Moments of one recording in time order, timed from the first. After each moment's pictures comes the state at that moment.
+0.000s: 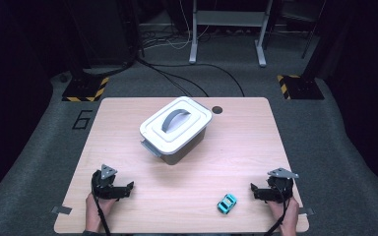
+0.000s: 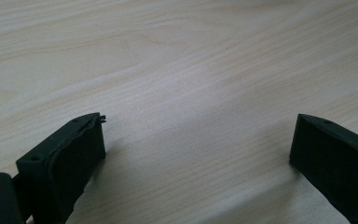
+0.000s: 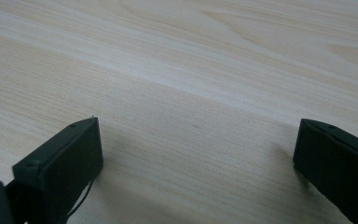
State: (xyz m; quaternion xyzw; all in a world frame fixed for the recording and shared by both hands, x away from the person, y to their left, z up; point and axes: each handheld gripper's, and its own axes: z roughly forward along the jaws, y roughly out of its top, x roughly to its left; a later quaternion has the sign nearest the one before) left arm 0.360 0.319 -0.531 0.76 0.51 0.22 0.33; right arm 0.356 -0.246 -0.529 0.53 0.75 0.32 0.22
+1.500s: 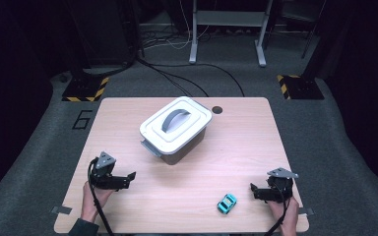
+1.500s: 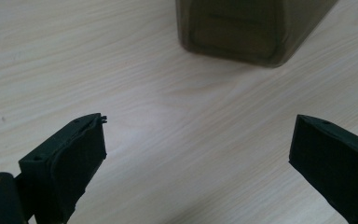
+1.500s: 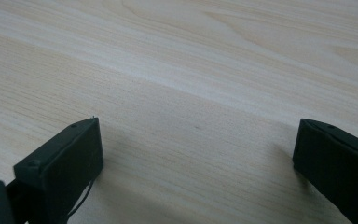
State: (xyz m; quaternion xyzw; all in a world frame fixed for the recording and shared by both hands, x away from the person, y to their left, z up) left arm 0.370 0.308 -0.467 0.78 0.45 0.20 0.38; right arm 0.357 -0.245 -0.529 0.53 0.76 0.32 0.22
